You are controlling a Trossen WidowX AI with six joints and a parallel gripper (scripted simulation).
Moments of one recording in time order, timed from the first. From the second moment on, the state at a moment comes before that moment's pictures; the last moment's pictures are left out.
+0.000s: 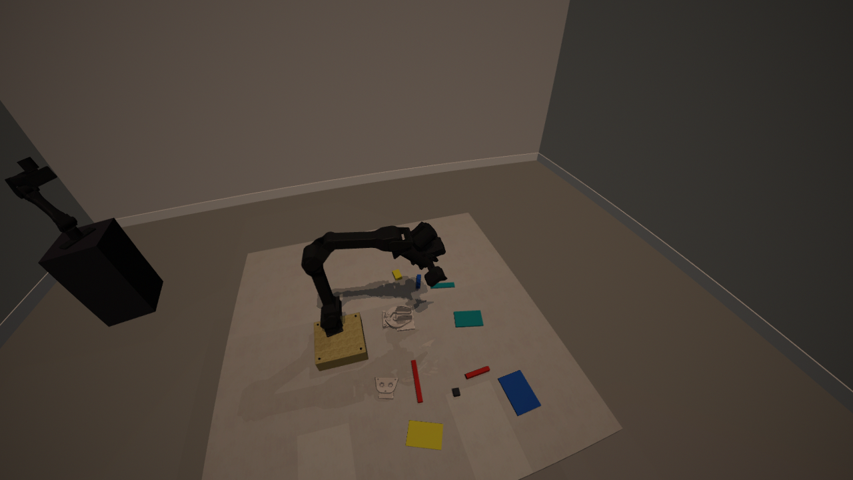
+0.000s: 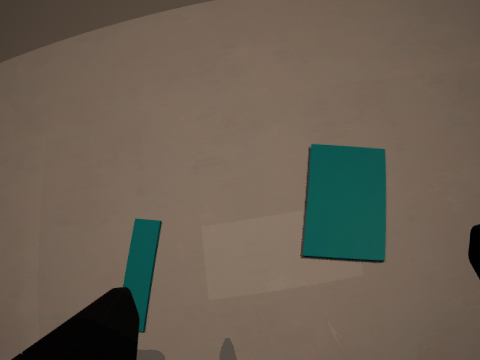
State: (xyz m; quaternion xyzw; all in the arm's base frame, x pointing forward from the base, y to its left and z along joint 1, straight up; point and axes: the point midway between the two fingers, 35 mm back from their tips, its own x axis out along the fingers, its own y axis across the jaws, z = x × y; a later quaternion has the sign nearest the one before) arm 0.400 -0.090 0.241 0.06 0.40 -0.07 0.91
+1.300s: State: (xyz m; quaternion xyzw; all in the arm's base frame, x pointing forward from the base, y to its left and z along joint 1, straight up) arm 0.314 -0.210 0.173 0.29 0.45 -0.31 0.79
